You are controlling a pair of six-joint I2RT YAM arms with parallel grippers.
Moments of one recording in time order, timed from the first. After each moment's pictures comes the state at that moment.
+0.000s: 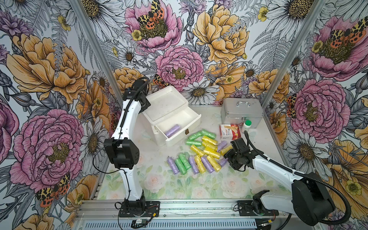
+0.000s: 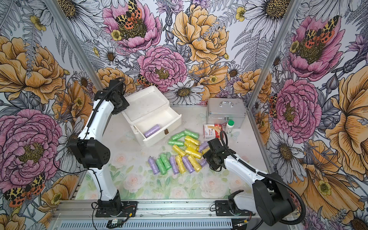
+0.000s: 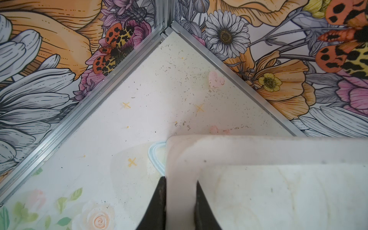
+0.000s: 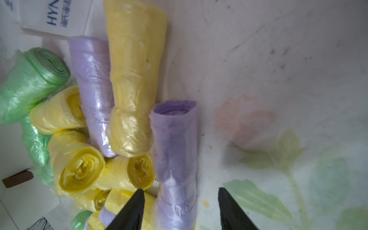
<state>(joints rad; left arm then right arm) -0.06 1.97 2.15 -1.21 -0.35 -0.69 0.38 1.27 0.63 -0.52 -0.08 1.27</state>
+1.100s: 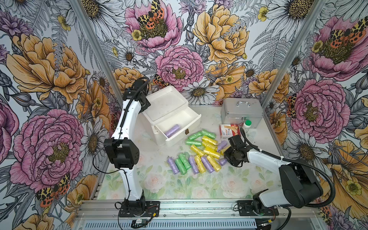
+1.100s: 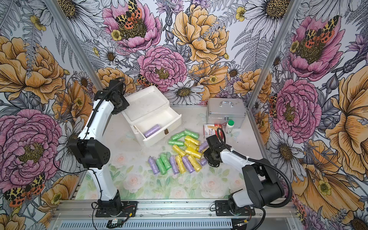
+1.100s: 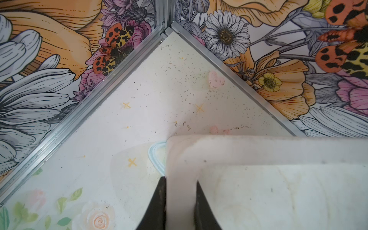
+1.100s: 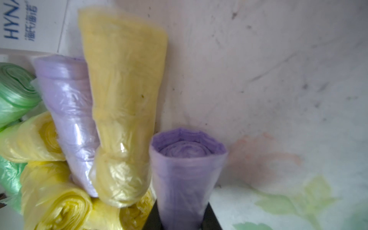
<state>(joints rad) -0.06 1.97 2.15 -1.21 -0.35 -0.69 0.35 1.41 0.69 -0.47 -0.10 1.23</state>
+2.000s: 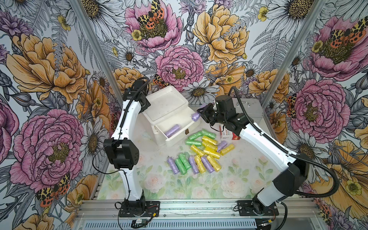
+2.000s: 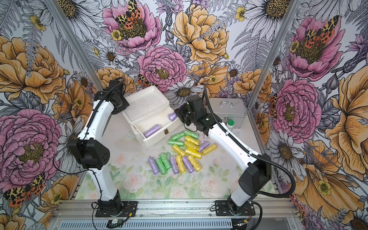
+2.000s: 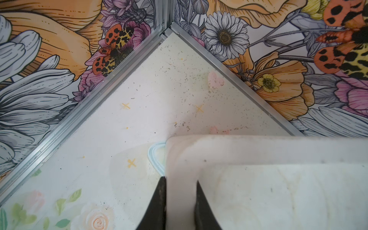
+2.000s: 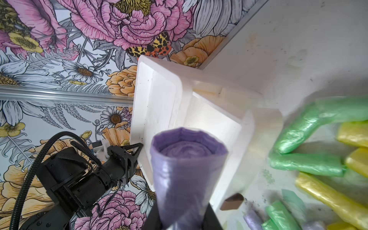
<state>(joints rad) -0.06 1.96 2.13 -1.19 -0.35 -0.69 0.61 1.65 1.66 -0.48 -0.14 1.25</state>
